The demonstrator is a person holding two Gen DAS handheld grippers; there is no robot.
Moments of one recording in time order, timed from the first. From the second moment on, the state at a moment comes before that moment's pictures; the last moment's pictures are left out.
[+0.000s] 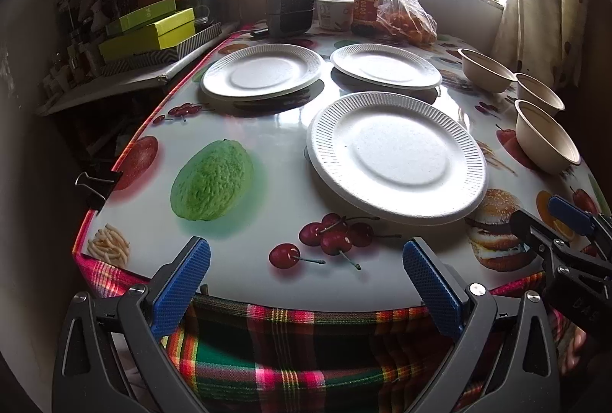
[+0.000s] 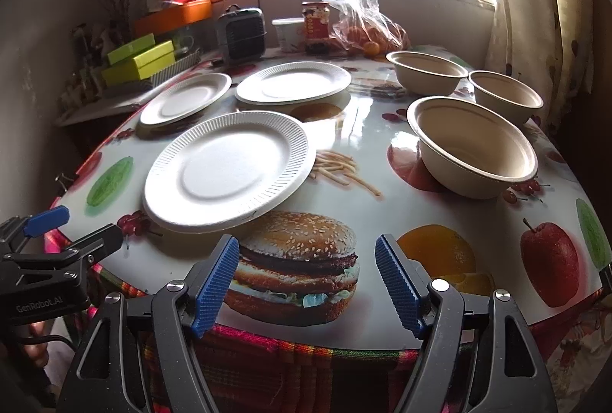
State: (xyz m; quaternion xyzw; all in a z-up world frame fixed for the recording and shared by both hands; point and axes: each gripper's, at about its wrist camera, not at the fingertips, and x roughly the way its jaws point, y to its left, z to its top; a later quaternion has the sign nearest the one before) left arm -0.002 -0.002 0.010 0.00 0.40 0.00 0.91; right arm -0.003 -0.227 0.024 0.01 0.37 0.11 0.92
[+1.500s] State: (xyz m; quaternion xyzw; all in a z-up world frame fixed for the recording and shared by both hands) left arm 0.001 -0.003 0.015 0.00 0.39 -0.01 0.92; right arm -0.002 -0.228 0.026 0.00 0.36 0.11 0.93
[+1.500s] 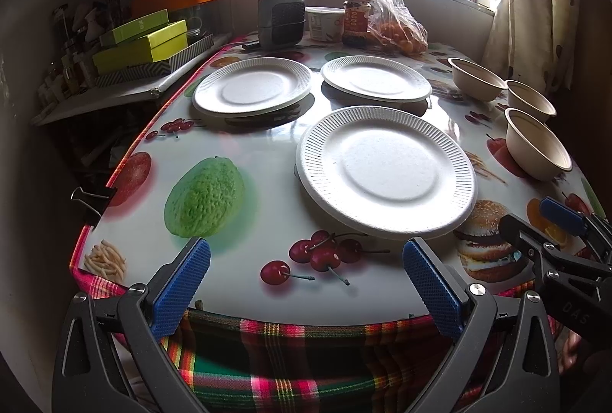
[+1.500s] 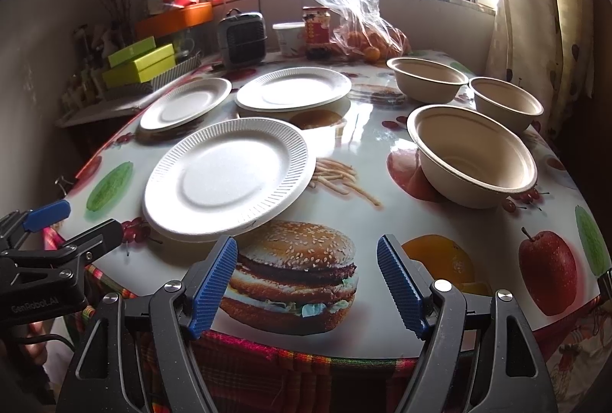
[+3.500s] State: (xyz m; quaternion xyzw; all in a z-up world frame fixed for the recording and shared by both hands) left arm 0.187 -0.011 0.066 -0.04 0.41 -0.09 0.91; right arm 0.170 -0.235 0.079 0.00 0.36 0.08 0.93
